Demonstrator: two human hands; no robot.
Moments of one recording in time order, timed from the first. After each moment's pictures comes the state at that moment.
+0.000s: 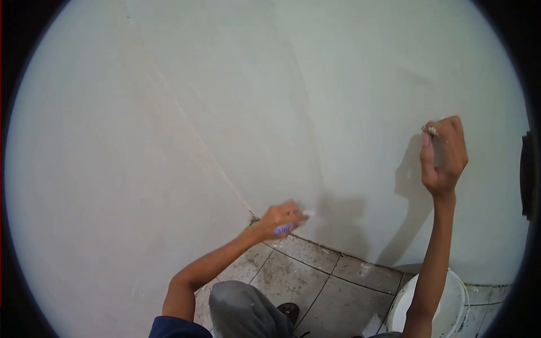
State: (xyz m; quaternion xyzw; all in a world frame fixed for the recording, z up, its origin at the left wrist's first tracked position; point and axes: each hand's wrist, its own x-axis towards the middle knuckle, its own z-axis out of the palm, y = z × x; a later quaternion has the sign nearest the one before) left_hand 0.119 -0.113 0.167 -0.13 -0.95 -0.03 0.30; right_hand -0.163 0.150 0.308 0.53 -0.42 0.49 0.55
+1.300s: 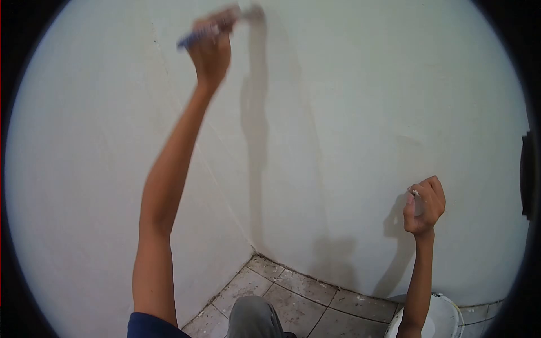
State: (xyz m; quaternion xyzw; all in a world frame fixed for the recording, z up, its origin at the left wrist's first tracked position) left_hand 0.061 -0.129 0.629 -0.21 -0.65 0.12 0.72; right_hand -0.157 0.144 0.301 0.51 -0.41 0.50 0.56
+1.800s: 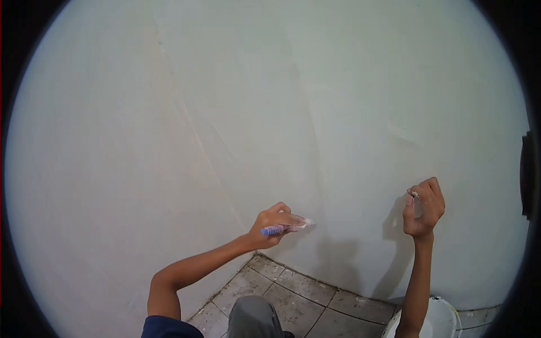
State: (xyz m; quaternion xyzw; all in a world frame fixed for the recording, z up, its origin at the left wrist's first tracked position) left_hand 0.113 -0.114 0.301 -0.14 -0.90 -0.07 0.40; right_hand -0.156 0.148 0.306 0.52 -0.39 0.53 0.54
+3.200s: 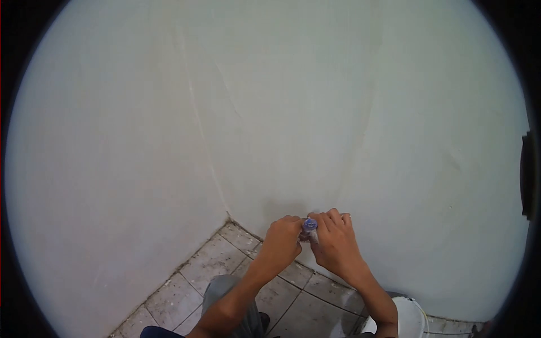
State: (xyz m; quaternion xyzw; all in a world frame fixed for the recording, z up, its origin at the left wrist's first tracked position) left_hand 0.134 -0.050 0.259 0.17 -0.90 -0.22 0.34; right_hand -0.004 0.049 0.272 0.71 -0.61 0.28 0.18
